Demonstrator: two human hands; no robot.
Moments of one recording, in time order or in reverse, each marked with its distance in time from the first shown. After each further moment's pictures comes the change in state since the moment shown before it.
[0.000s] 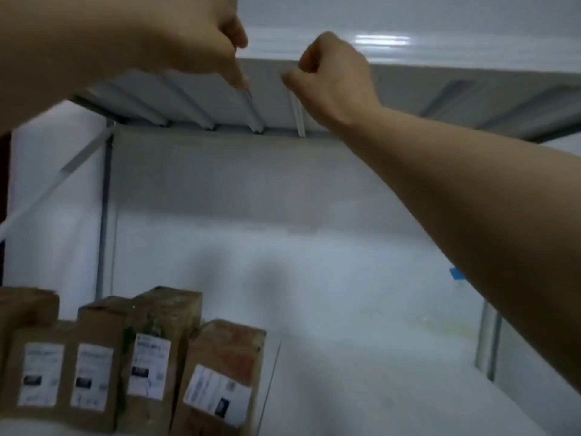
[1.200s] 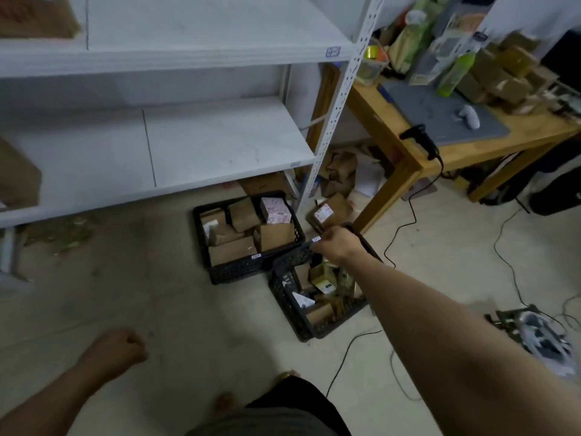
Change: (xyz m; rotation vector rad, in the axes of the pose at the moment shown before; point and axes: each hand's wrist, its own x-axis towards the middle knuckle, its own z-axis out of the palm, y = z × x) left_hand -0.857 0.016 0.054 -0.126 -1.645 -0.757; right_hand -0.753 -0.082 -0.332 -0.328 -1.084 1.622
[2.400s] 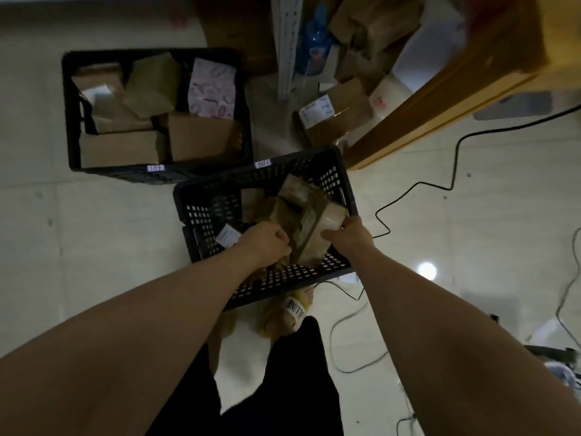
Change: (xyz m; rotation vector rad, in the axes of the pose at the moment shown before) left_hand 0.235 0.533 0.413 -0.239 -0.335 0.007; right_hand 0.443 0.384 0.009 -0.003 -0.372 0.336
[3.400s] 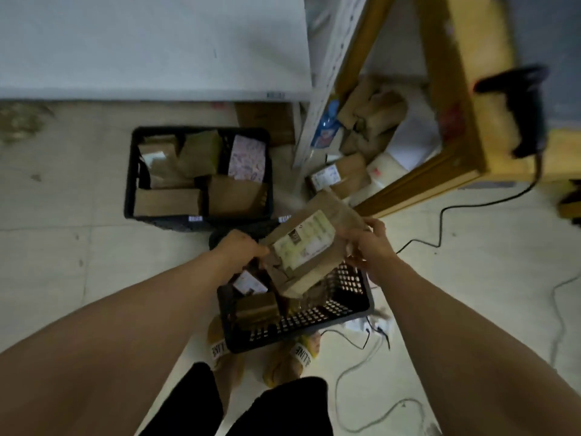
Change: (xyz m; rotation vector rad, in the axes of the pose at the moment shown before) left_hand -0.087 0.005 -0.140 -0.414 0.089 -0.149; right_hand -0.099 -0.091 -0.051 0.728 -0.015 -0.161
